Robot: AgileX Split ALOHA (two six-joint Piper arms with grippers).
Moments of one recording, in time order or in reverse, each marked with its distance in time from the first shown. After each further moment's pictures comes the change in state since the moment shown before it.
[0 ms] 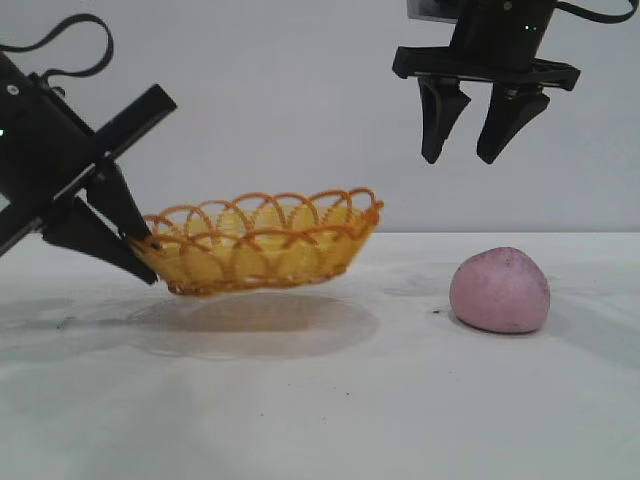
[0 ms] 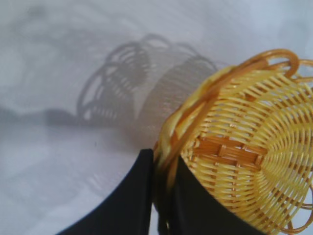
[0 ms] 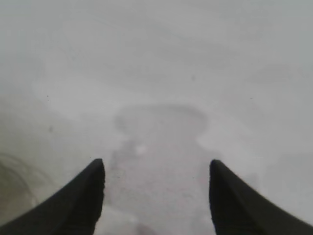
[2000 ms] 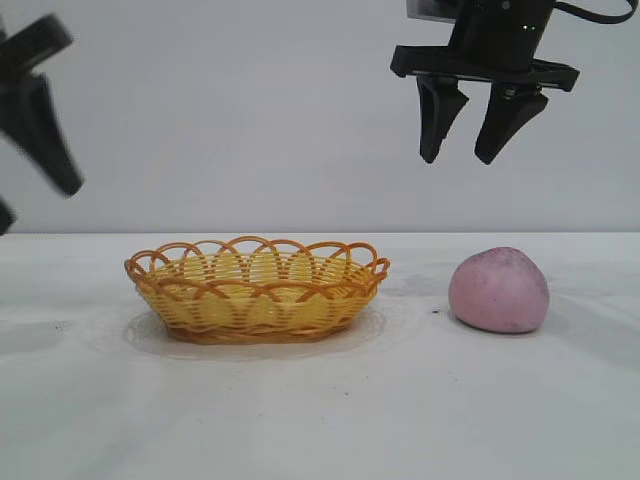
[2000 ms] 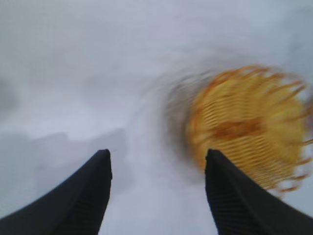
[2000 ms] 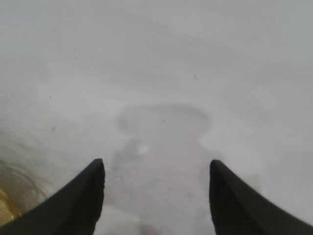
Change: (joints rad) left arm 0.199 -0.217 0.000 0.852 -0.016 -0.245; right arm 0.000 0.000 0.000 0.012 0.000 0.000
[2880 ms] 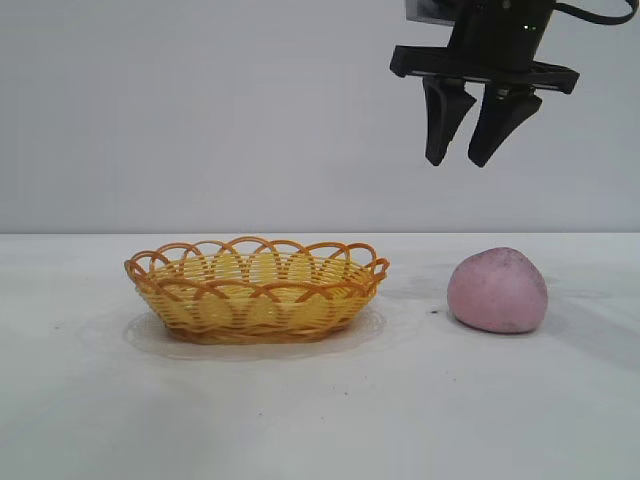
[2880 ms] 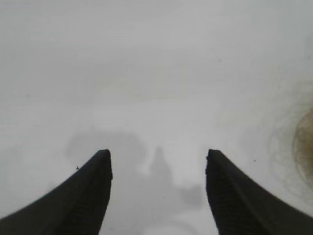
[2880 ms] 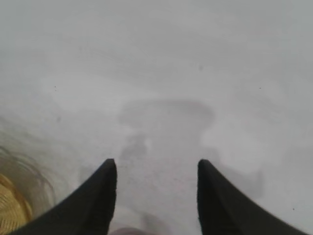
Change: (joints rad) left arm 0.018 -0.511 -0.030 0.779 0.130 -0.649; right arm 0.000 0.000 0.000 0.021 0.025 -0.020
